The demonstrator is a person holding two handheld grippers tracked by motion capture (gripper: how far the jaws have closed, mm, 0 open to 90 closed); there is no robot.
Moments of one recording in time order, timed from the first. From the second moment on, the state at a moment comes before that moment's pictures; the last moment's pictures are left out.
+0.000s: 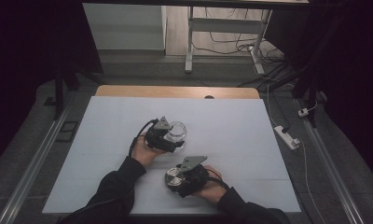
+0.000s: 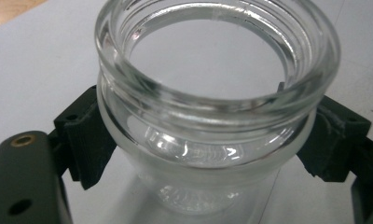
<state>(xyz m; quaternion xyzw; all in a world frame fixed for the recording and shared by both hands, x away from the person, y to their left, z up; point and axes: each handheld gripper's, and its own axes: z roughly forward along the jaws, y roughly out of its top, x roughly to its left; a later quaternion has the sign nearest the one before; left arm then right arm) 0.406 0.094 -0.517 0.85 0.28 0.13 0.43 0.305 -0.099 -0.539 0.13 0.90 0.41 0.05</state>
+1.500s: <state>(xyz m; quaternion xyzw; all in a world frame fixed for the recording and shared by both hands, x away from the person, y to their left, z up) 0.407 0.096 -0.513 0.86 0.28 0.09 0.43 0.307 -0.098 -0.527 0.15 0.90 0.40 0.04</state>
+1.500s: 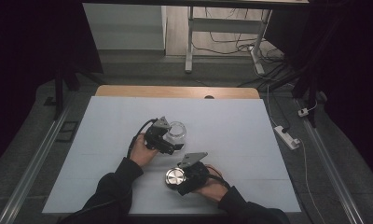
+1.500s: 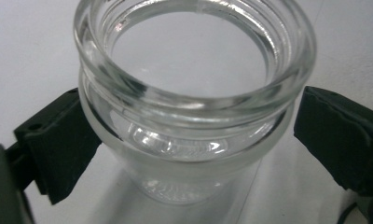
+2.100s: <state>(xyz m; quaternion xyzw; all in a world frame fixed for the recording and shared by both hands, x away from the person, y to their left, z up) 0.386 0.114 -0.501 0.86 0.27 0.08 0.43 0.304 -0.107 -0.513 0.16 0.89 0.42 0.03</state>
